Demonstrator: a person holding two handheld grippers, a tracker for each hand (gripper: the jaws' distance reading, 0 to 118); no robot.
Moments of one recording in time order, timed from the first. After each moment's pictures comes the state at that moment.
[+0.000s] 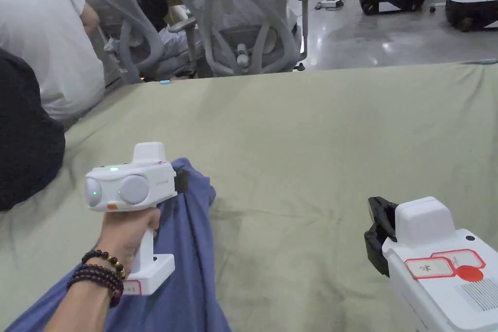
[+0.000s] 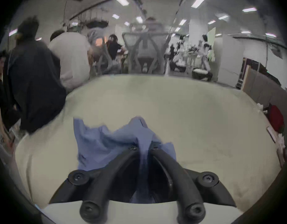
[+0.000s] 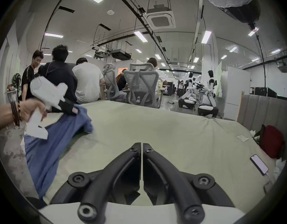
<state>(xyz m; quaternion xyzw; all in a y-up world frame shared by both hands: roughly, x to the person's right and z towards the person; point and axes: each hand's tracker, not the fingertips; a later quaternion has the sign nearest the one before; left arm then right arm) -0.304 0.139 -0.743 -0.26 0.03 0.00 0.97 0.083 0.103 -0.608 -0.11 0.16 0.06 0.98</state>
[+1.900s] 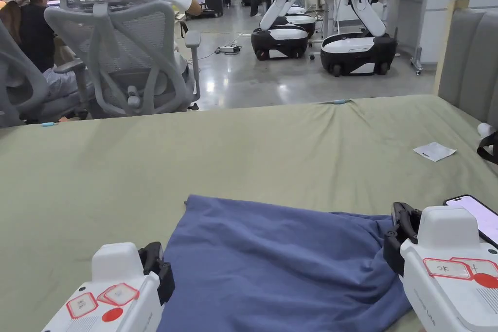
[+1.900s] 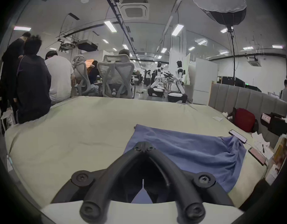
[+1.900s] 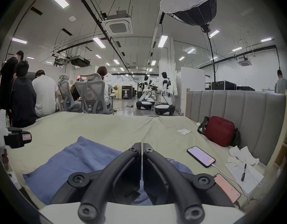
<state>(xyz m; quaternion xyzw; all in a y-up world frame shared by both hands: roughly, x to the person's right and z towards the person) -0.082 0.118 -0.576 -0.14 -0.04 0.03 0.99 0.265 0.137 -0.531 -0.08 -0.04 0.01 1.00</state>
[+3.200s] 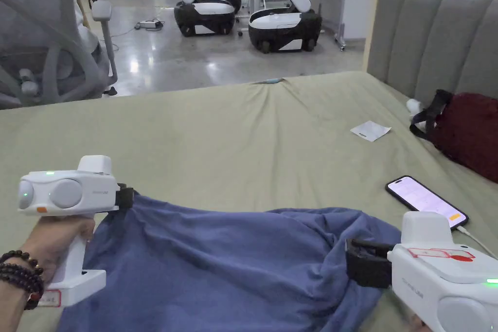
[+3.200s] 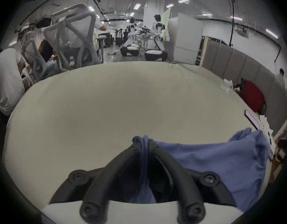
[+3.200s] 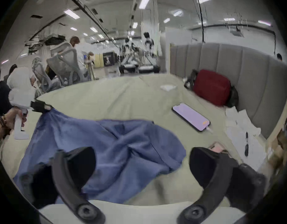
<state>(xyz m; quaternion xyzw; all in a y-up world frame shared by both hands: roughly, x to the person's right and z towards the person) -0.057 0.090 -0.893 -0.34 -0.18 -0.03 0.92 0.345 0.082 -0.607 -0.29 -0.12 -0.06 0.95</state>
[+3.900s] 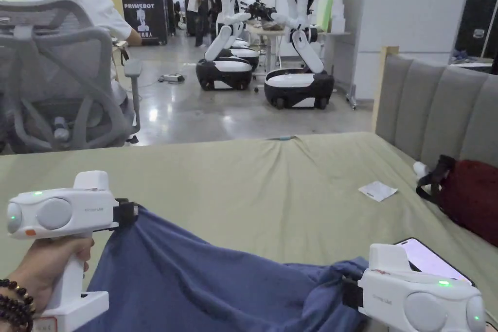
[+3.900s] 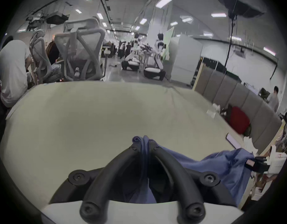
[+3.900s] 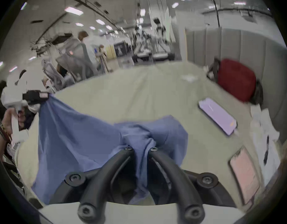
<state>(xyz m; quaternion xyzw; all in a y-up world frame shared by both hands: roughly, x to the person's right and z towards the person) -0.087 0.172 -0.857 -0.27 -0.19 0.05 0.94 0.337 0.117 -0.661 -0.30 -0.02 -0.10 0.95</state>
